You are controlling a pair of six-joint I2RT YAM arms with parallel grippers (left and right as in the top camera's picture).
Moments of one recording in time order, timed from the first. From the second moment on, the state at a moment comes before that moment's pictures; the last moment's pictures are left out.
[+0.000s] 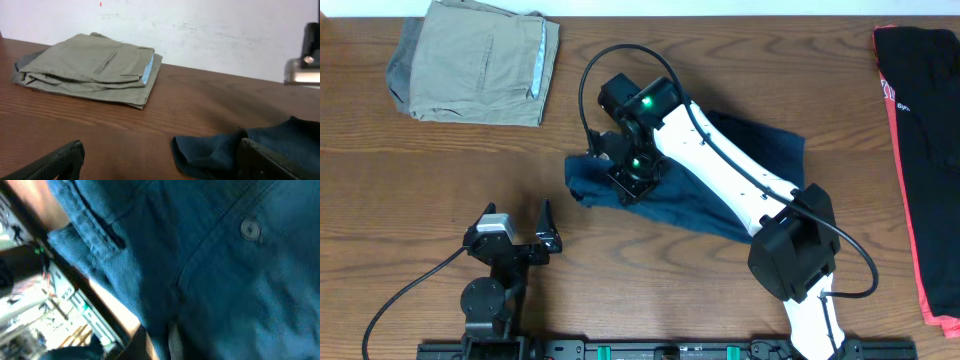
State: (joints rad) left arm -0.02 0.01 0.03 -0.13 0.02 -0.19; right arm 0.73 2.15 1.99 -1.44 -0.43 -0.09
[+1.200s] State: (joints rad) left arm -0.02 0.01 0.03 -0.13 0.02 -0.19; right arm -0.12 1.94 1.99 -1.40 0.26 0.34
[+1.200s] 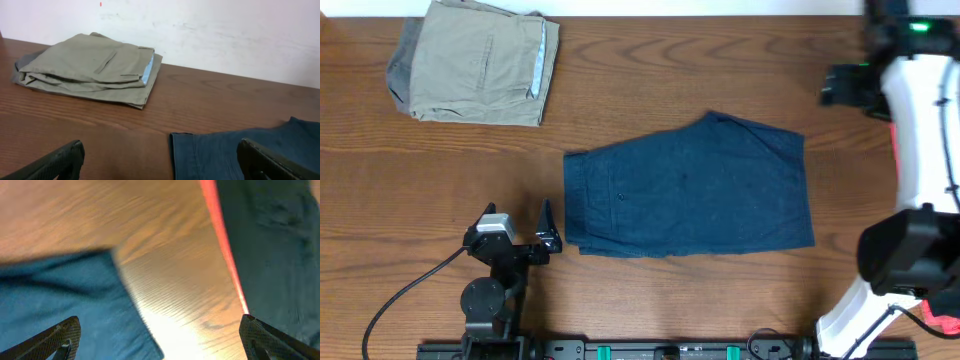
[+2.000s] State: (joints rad) left arm -0.02 0.01 0.03 -0.13 0.02 -0.19; right arm -0.45 1.94 1.99 -1.44 0.12 0.42
